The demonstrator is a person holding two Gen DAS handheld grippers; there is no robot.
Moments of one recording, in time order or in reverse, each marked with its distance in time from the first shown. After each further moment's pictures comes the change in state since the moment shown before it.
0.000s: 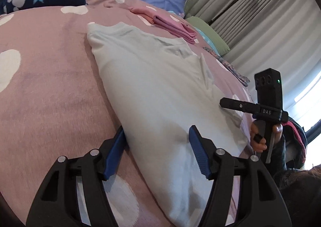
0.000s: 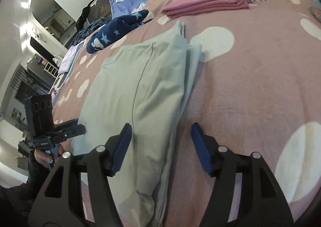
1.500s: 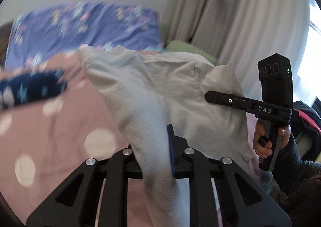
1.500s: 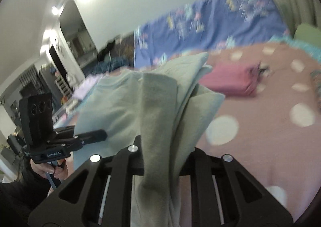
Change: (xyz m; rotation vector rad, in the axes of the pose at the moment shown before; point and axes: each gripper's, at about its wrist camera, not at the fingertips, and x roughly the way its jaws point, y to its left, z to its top) left arm -0.039 -0.143 0.062 0.373 -0.232 0.113; right arm -0.116 0.053 0.025 -0.181 -0.408 0.021
